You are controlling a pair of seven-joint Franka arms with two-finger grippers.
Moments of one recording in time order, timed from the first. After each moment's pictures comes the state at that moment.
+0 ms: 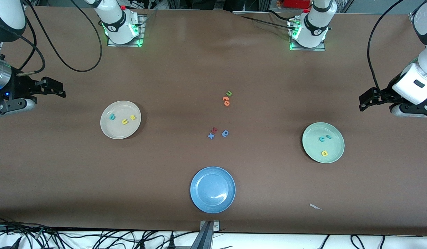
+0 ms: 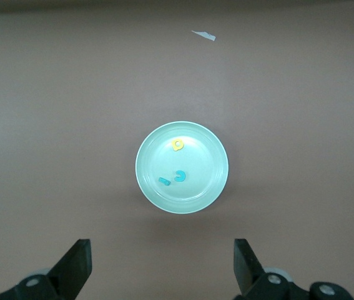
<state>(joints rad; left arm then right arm) 0.01 0.06 -0.03 -1.68 0.04 1.80 0.01 0.05 0.15 -0.05 -1.52 0.02 1.56 -0.22</state>
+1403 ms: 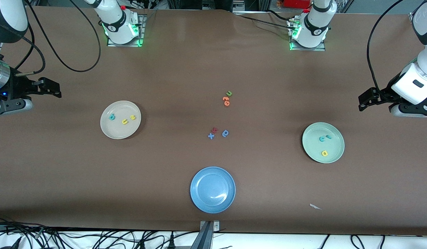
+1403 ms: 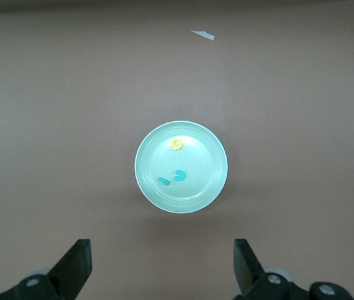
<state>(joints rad) 0.01 0.06 -0.03 -1.68 0.04 1.80 0.01 0.06 0.15 -0.05 -1.52 -0.03 1.56 -0.22</state>
